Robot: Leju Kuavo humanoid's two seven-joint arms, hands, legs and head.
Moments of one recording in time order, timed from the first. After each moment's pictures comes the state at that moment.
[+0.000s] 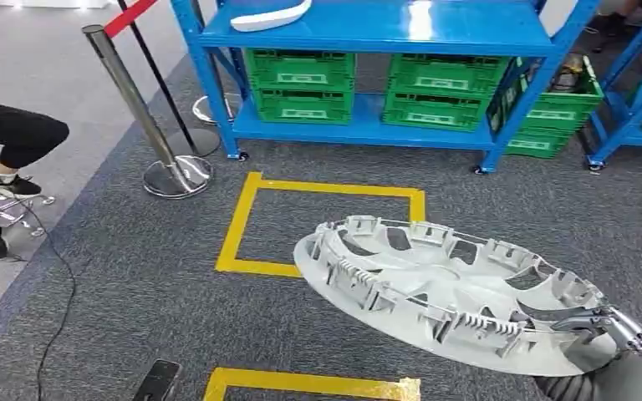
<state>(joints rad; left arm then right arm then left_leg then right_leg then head) -0.05 -0.20 0.80 -0.21 -0.96 0.07 -0.51 0.39 -0.09 0.35 -2.02 0.63 -0.65 -0.50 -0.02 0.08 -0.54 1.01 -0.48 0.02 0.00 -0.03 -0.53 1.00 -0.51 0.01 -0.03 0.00</state>
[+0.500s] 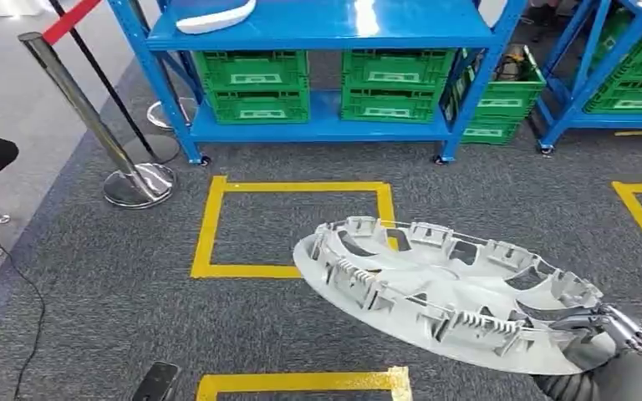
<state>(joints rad) -0.04 -0.19 0.80 -0.21 -0.97 0.07 -0.51 0.40 -0.09 0.34 -2.03 0.63 -0.65 -0.51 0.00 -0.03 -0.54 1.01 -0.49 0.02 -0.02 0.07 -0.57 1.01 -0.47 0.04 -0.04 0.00</state>
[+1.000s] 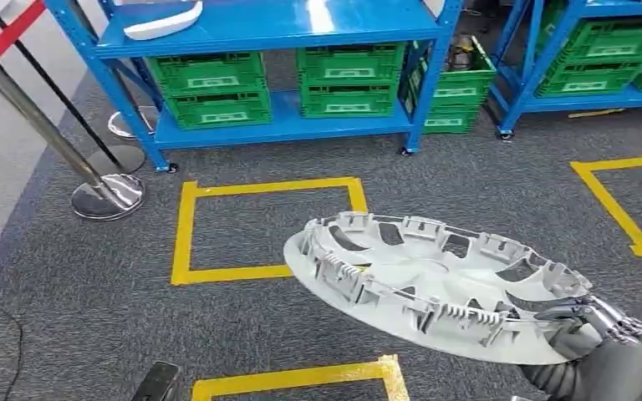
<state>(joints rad) -0.04 -0.18 0.80 -0.21 -0.98 0.06 -0.50 0.33 -0.07 0.37 -1.99 0.70 -0.64 -0.48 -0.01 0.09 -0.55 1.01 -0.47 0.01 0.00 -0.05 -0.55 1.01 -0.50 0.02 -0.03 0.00</state>
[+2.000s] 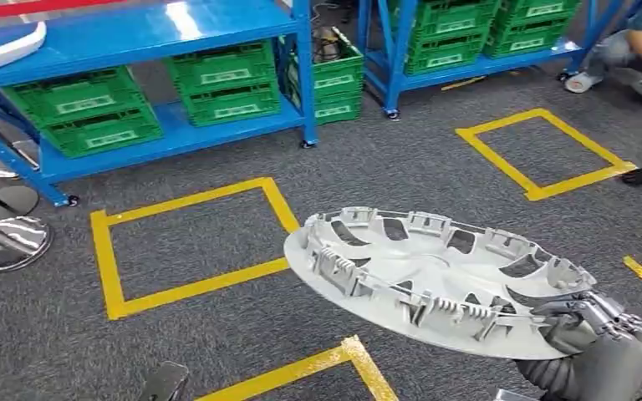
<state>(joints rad) -0.04 -0.18 0.80 -0.21 -1.04 0.05 -0.47 0.32 -0.07 0.40 -2.00 0.78 -0.67 -0.41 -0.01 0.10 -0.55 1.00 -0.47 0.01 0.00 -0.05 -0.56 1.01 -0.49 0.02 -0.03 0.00</state>
